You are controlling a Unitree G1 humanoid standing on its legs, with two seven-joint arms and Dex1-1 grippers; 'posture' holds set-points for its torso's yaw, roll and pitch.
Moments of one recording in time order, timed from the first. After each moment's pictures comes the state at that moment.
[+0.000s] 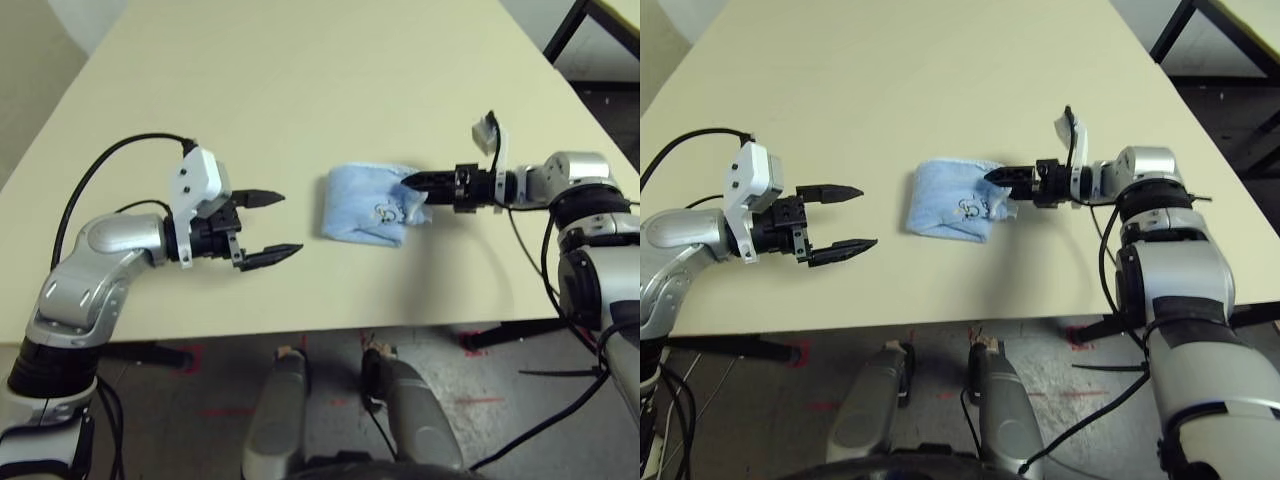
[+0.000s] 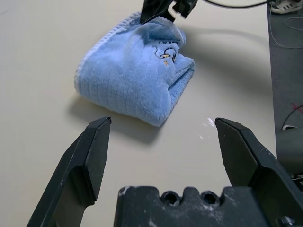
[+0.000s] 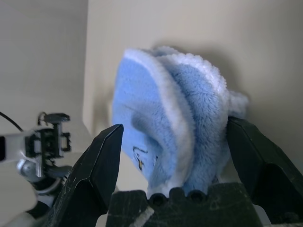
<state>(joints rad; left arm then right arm) -0.34 0.80 0.03 -0.33 -0.47 0.50 -1.02 -1.13 -0.47 -0.10 1.11 0.30 1.06 1.20</state>
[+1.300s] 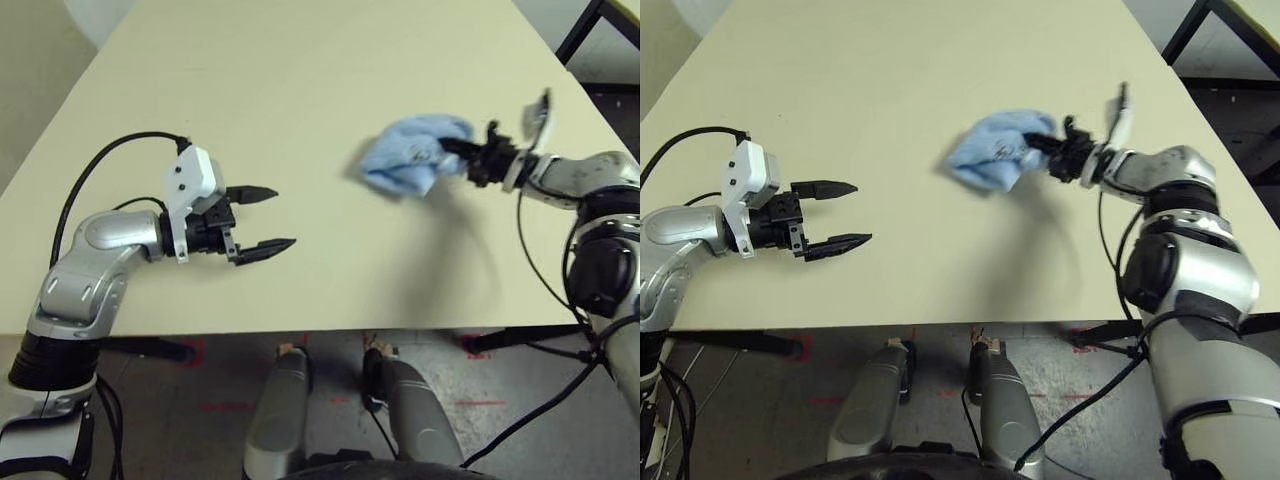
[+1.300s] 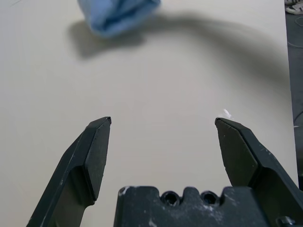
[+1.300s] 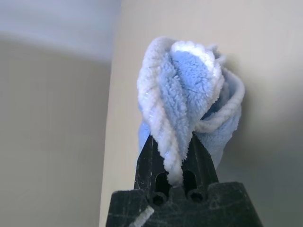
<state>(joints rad) -0.36 0.78 0.02 -0.25 -0.44 0.44 -1.03 -1.13 -0.59 -0.65 1.19 0.57 0.83 0.61</state>
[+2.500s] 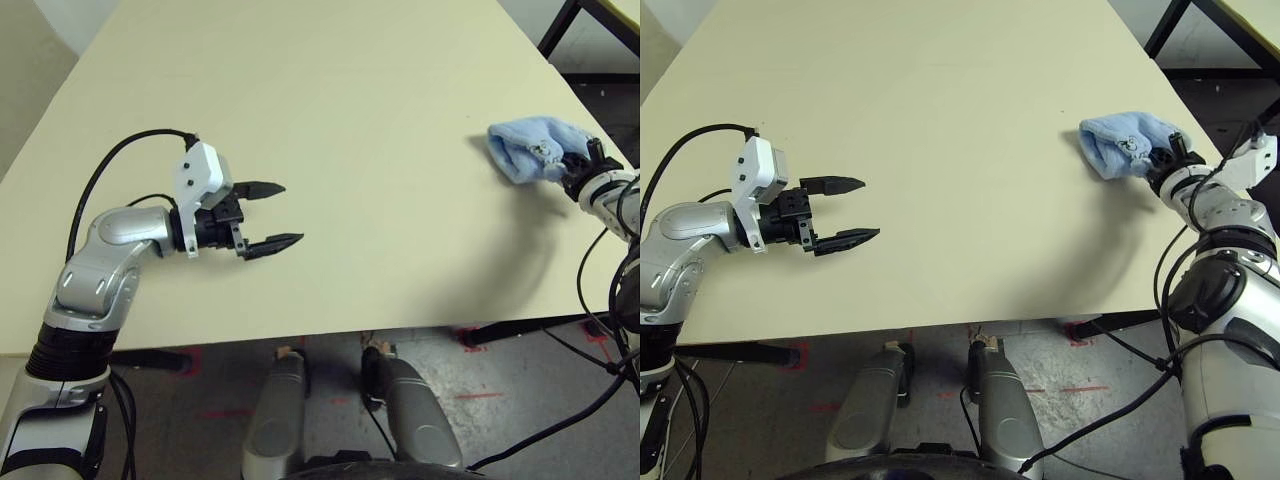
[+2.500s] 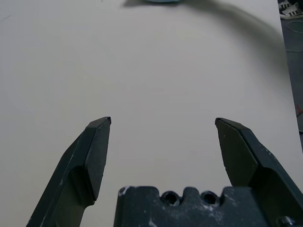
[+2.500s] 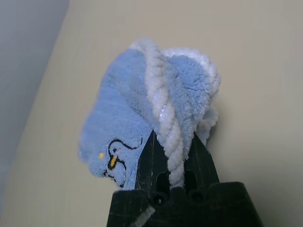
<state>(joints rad) -0.39 0.75 0.00 -0.22 -0.43 0.42 -1.02 -0.93 -0.73 -0.76 1.26 0.59 0.41 0.29</state>
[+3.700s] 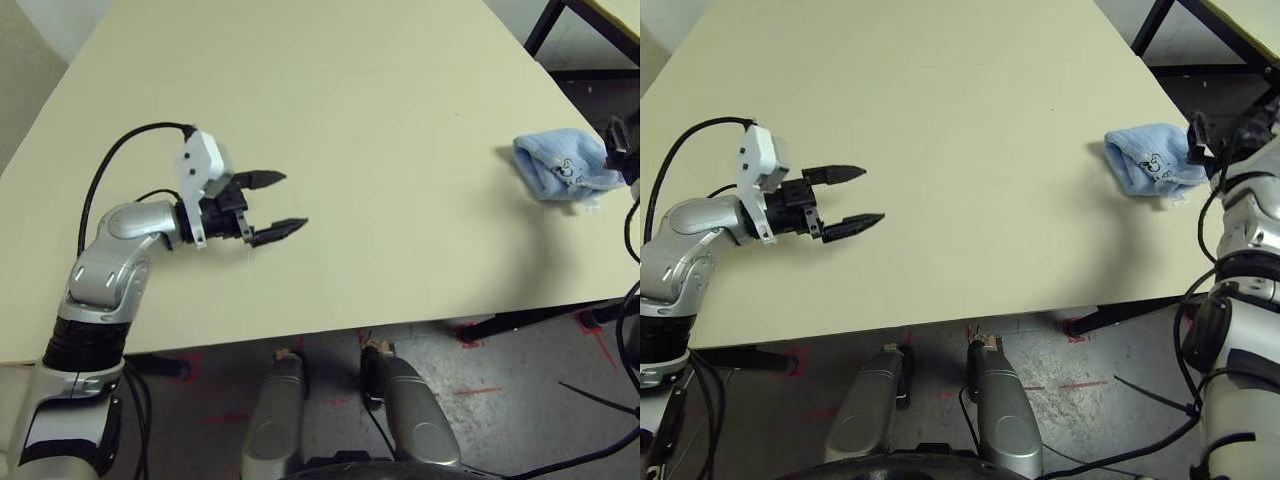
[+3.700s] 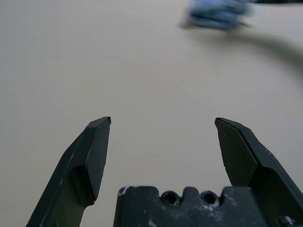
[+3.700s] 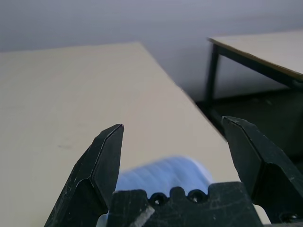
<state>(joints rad) -0.46 0.65 0.11 -0.16 -0.43 0.47 -0.81 -0.90 -0.76 -0.39 1.11 0.25 -0.22 0.50</state>
